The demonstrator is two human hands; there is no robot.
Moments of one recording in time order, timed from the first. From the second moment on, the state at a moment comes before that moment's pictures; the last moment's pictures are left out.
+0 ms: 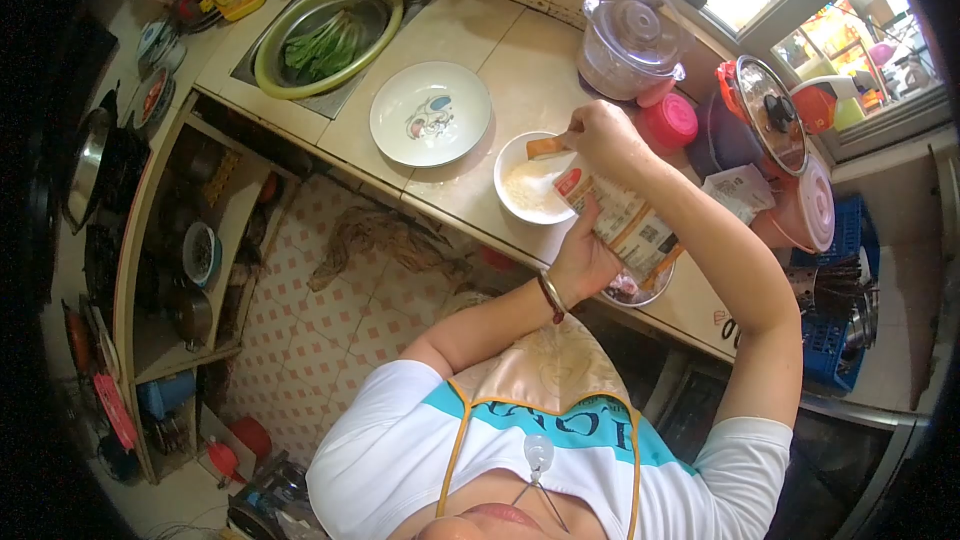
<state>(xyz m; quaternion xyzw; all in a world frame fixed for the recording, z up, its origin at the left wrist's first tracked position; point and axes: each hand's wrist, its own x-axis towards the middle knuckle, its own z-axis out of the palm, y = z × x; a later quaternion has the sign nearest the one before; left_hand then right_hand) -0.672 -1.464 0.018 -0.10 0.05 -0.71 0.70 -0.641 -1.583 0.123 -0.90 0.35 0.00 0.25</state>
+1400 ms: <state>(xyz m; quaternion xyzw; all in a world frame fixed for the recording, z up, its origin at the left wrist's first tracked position) -0.670 -1.465 0.016 -0.13 0.08 -0.71 0.68 -0.646 -1.587 0.120 -0.89 0.36 0.01 0.28</state>
